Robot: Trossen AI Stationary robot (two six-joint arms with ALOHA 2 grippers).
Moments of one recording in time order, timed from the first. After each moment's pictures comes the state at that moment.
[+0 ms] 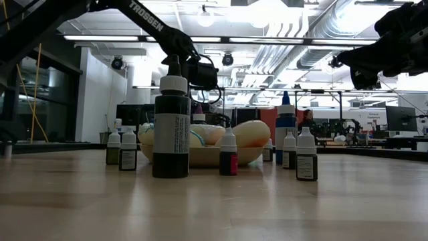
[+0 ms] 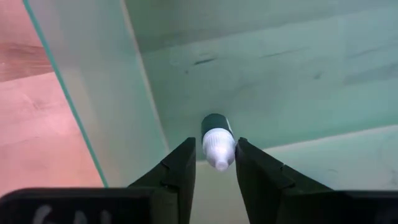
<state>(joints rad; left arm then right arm) 0.54 2.08 1.65 -1.05 -0.04 -0.84 -0.02 0.02 0.01 0.03 0.00 0.10</state>
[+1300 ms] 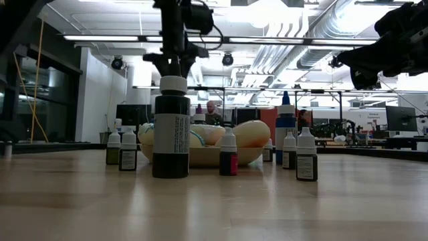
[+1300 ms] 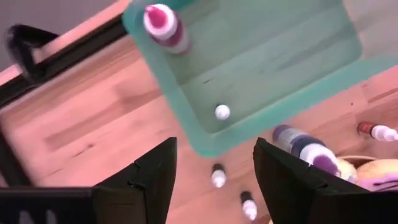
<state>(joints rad) 0.46 1.87 1.89 -1.36 -0.22 -0.61 -0.02 0.02 0.01 0.03 0.00 0.10</state>
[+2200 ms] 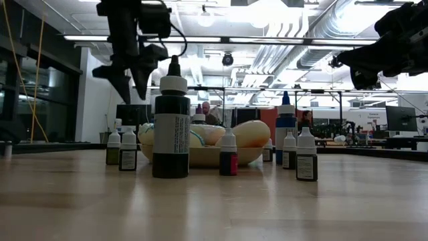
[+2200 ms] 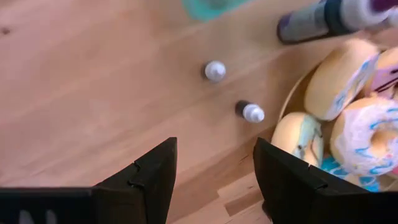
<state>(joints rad) 0.39 1.40 1.12 -1.00 0.01 -0.74 -0.02 0.02 0.01 0.03 0.00 0.10</state>
